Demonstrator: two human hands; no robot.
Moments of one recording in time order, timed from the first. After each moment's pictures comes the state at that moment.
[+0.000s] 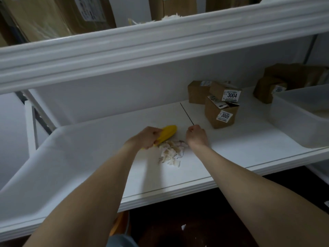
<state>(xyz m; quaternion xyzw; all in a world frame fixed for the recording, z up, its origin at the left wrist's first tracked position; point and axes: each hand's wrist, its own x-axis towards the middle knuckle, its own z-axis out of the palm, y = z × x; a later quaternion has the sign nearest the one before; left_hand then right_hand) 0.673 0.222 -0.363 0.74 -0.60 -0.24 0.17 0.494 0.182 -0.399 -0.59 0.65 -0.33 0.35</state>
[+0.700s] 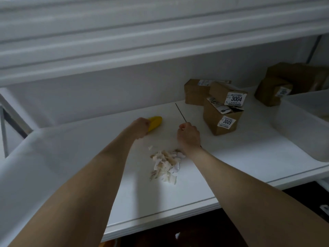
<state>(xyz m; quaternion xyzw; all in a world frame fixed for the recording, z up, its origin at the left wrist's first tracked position) 0.693 0.136 -0.363 0.78 -0.57 -0.21 0.15 0.519 0.130 -0.411 -0.63 0.63 -0.34 0.31</state>
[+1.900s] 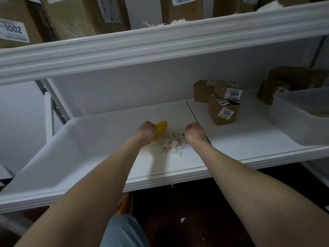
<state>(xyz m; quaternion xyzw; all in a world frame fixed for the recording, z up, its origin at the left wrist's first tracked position) 0.649 0.280 -0.341 0.81 -0.49 -0.20 0.23 0.500 0.208 -0.387 -0.64 0.63 -0.28 0.34</state>
